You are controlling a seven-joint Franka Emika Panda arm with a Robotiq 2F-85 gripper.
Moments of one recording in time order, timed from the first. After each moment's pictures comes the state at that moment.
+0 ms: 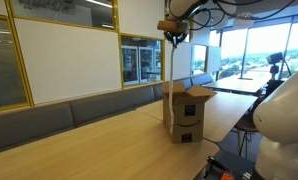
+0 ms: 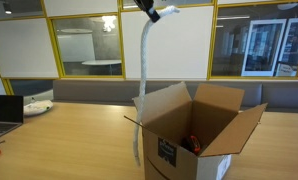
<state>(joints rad) -0.22 -0.45 0.07 -2.08 -0.58 2.14 1.26</state>
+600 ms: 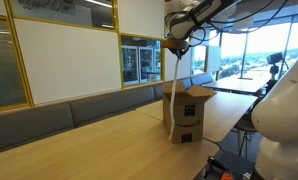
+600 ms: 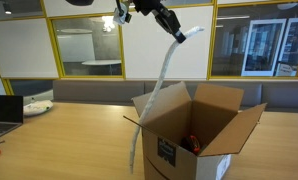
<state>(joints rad) -0.26 -0.30 0.01 -2.08 -0.74 2.20 1.38</state>
